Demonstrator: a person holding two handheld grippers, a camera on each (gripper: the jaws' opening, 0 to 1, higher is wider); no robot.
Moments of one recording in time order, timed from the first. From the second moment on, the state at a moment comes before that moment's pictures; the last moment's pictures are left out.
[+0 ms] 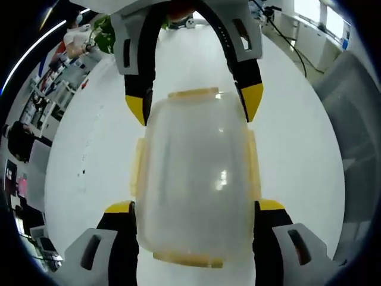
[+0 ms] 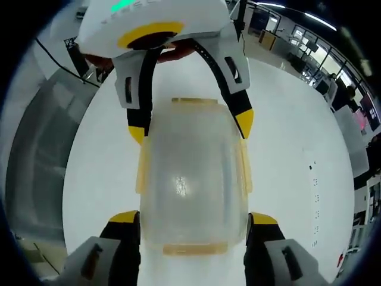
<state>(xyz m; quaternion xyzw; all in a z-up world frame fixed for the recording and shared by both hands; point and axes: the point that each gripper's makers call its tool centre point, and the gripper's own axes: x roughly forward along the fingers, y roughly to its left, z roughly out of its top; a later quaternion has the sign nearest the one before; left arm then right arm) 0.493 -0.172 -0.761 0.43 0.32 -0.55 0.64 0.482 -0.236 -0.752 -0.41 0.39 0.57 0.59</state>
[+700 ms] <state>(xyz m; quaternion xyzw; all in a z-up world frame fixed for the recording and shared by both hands) 0.484 -0.116 -0.762 0.44 0.33 -0.53 0.64 0.474 -0.179 -0.752 -0.41 0.39 0.58 0.59</state>
